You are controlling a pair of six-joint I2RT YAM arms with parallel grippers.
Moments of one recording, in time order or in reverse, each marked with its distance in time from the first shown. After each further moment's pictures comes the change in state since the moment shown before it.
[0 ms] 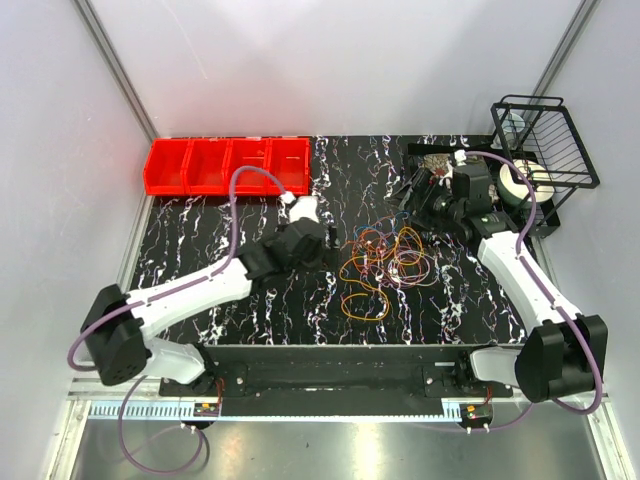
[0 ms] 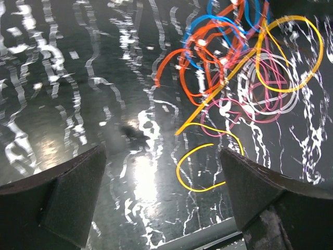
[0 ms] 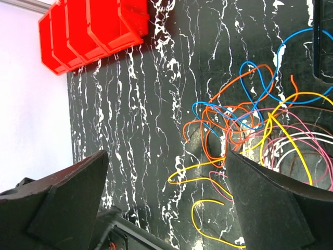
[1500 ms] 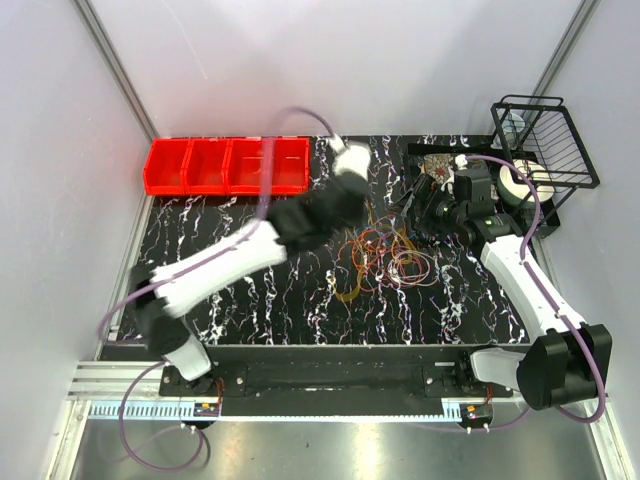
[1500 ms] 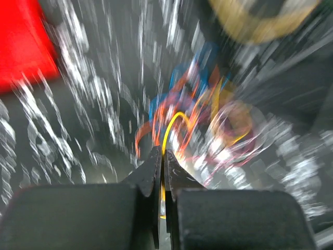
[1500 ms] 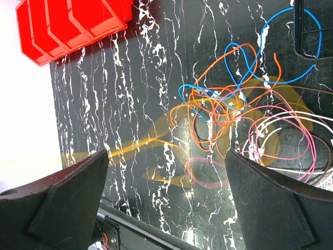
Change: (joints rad) left arm -0.089 0.322 0.629 -0.192 -0.152 0.274; right arm 0.000 -0.040 0.004 -0.110 0.020 -0.042
